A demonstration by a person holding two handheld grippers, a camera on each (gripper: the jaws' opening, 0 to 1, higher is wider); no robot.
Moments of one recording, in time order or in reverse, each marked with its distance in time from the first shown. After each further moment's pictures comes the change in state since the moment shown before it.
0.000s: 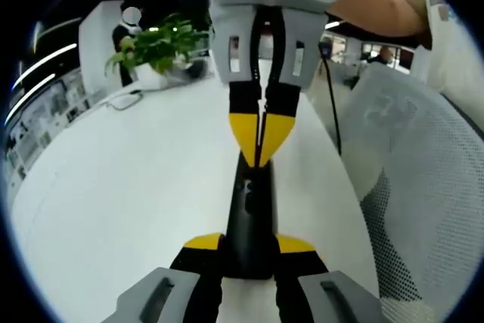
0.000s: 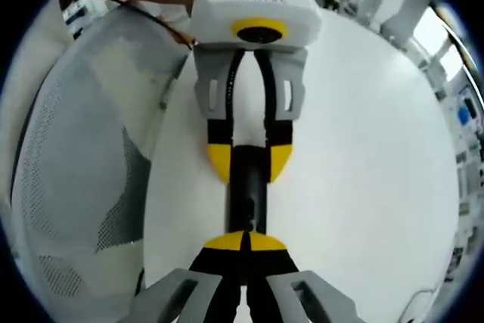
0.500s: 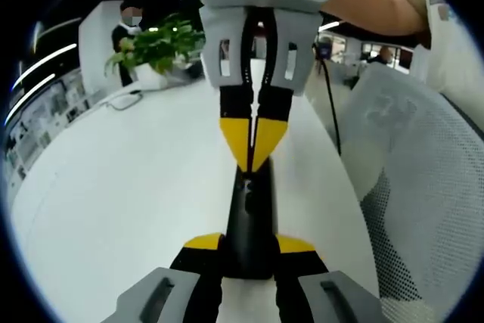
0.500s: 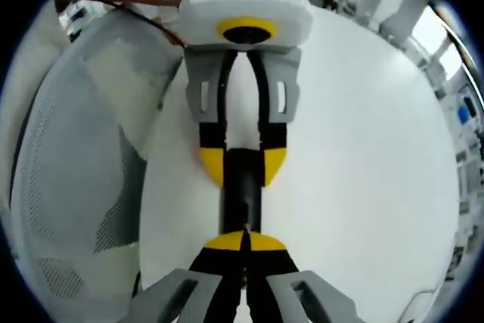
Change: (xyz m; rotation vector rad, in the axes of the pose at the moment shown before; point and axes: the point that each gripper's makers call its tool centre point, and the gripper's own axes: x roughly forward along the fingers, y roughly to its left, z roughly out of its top) left arm 0.000 0.001 -0.001 0.000 -0.001 -0.001; right arm 0.001 -0.005 0.003 0.009 -0.005 -0.005
